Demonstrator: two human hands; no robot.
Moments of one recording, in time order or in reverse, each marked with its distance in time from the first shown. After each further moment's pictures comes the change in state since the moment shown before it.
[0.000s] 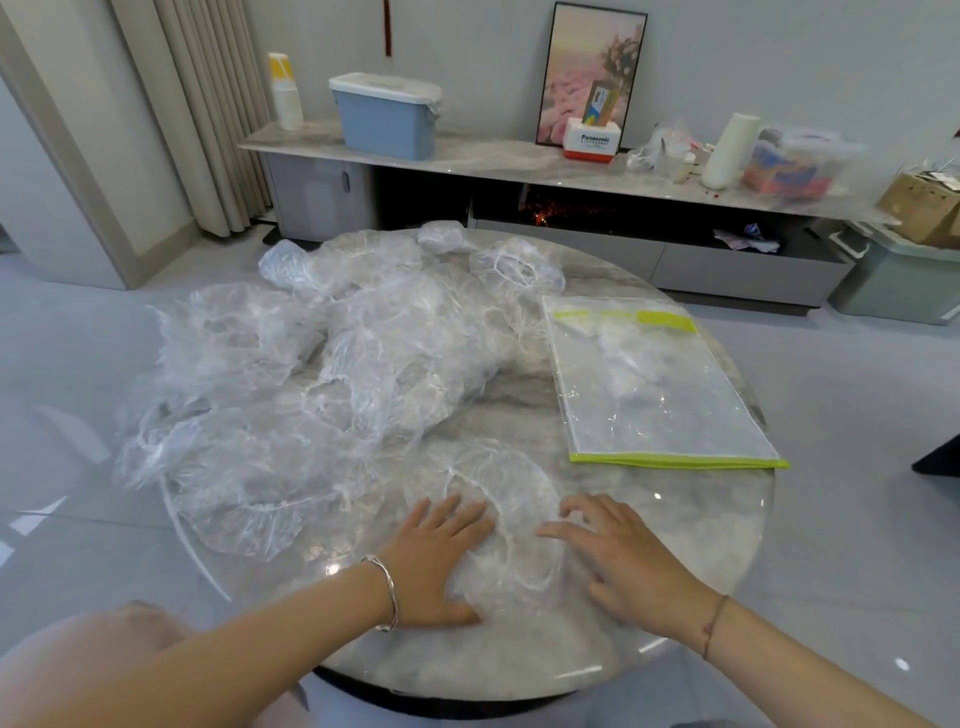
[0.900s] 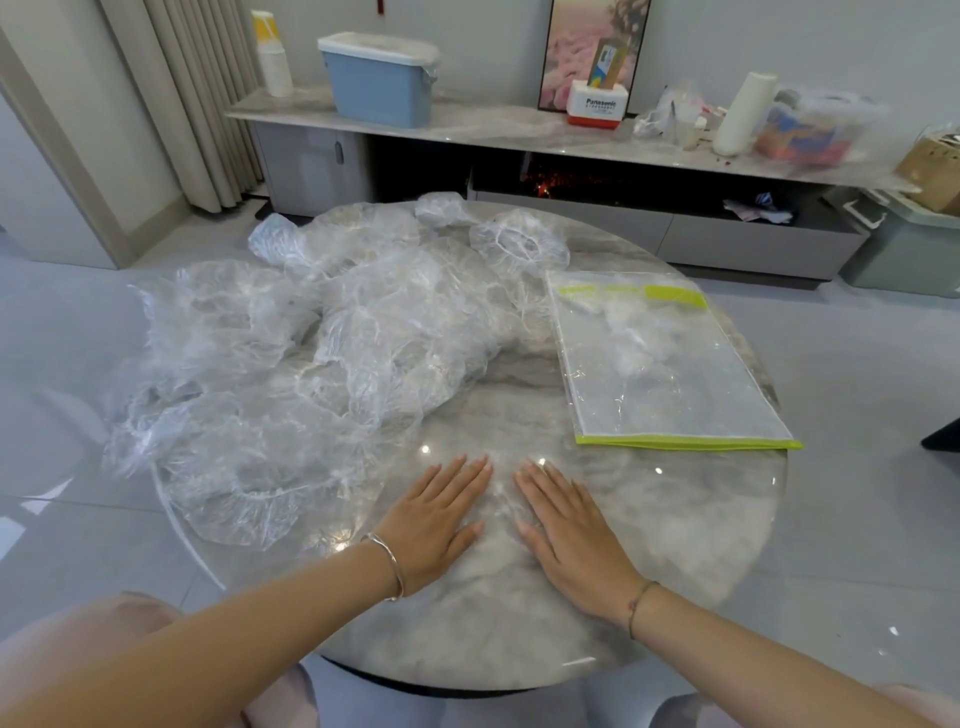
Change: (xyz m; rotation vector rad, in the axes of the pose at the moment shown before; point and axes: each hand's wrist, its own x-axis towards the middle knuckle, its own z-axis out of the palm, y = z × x) left_hand 0.017 -0.017 0.013 0.103 0.322 0.004; right_hand 0.036 -0.028 0.041 0.028 -0.062 0.228
